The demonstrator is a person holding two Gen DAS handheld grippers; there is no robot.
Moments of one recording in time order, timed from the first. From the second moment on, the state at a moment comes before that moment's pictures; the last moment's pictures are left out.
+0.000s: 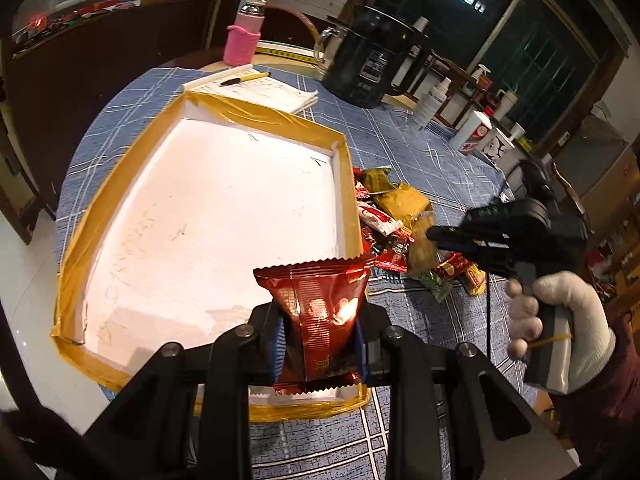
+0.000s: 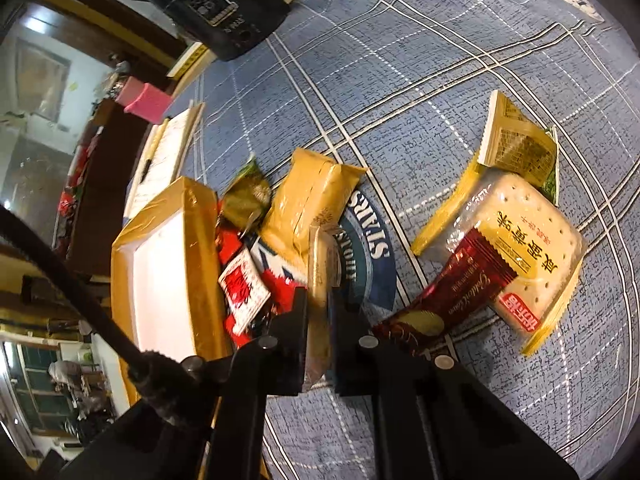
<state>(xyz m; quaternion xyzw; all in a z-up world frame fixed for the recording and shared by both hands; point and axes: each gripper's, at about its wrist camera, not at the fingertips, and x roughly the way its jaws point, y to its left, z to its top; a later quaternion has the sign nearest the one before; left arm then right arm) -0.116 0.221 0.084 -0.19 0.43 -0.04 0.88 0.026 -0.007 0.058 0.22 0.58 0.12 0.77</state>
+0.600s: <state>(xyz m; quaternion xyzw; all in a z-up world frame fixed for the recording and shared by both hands) -0.109 0.262 0.075 -0.18 0.43 0.04 0.88 -0.007 0.051 0.098 0.18 0.56 0.30 0.75</state>
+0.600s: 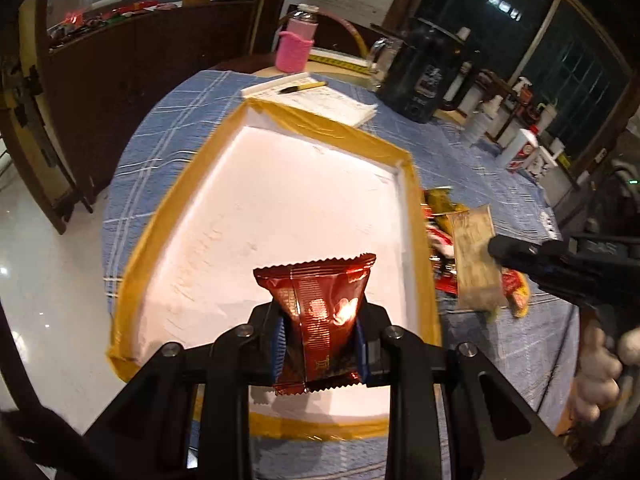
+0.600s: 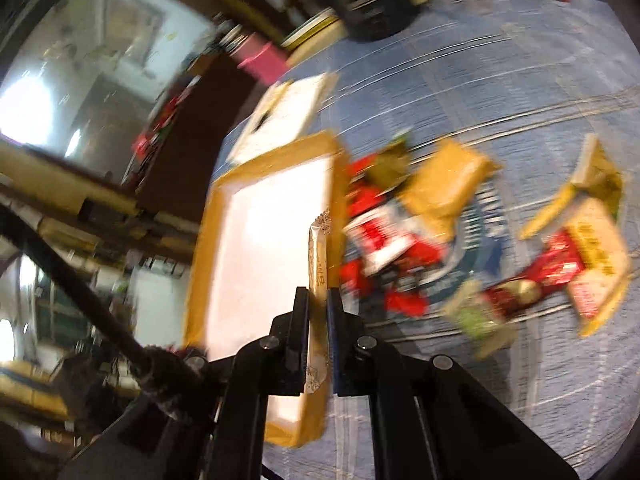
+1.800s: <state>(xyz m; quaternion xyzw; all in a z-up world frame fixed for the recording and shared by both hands) -0.076 0.310 0.033 -0.15 0.52 0.06 0.84 -0.057 0.186 0.062 0.08 0.62 0.40 0.67</state>
